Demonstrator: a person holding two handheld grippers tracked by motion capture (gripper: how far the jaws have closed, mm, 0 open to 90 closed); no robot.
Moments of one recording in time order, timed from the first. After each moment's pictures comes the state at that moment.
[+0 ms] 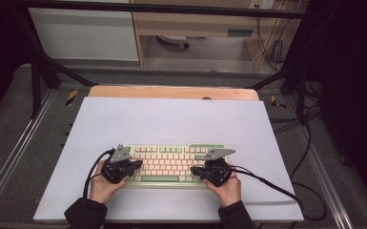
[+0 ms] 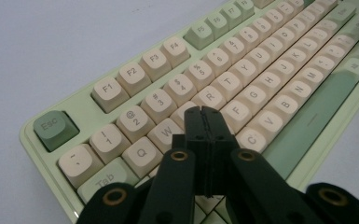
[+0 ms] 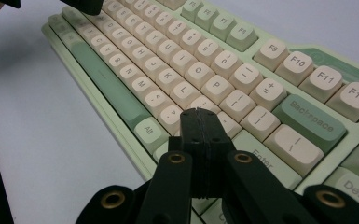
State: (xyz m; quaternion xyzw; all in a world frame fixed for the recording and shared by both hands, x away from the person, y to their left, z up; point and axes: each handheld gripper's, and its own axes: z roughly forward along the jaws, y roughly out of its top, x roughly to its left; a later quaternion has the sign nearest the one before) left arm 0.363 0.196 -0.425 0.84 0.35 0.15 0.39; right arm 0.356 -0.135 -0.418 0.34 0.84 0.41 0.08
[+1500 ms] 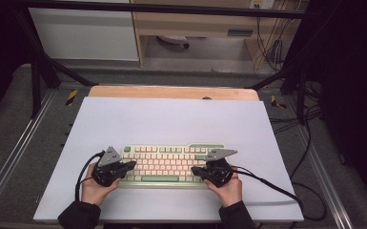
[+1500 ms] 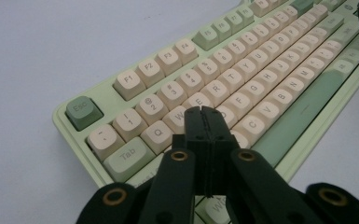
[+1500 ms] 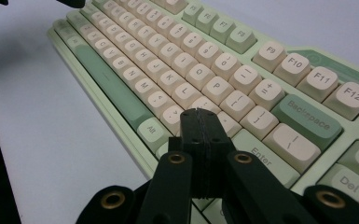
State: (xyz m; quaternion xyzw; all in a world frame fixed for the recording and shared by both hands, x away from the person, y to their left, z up) left arm 0.350 0.217 -0.418 0.82 0.35 0.16 0.42; right arm 0.354 -0.138 -0.415 0.34 0.84 0.42 0.08
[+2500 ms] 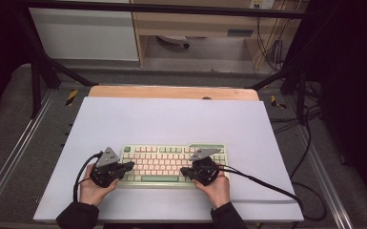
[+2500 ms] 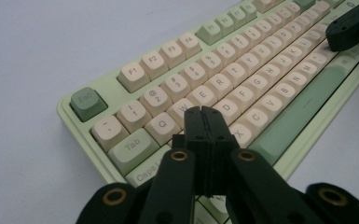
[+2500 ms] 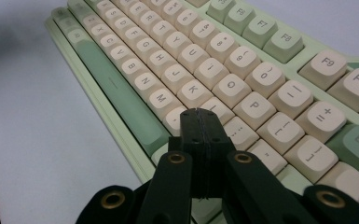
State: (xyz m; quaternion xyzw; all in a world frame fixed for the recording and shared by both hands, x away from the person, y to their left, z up) left arm 0.349 0.222 -0.420 0.82 0.35 0.16 0.42; right arm 0.365 -0.104 -0.427 0.33 0.85 0.40 0.07
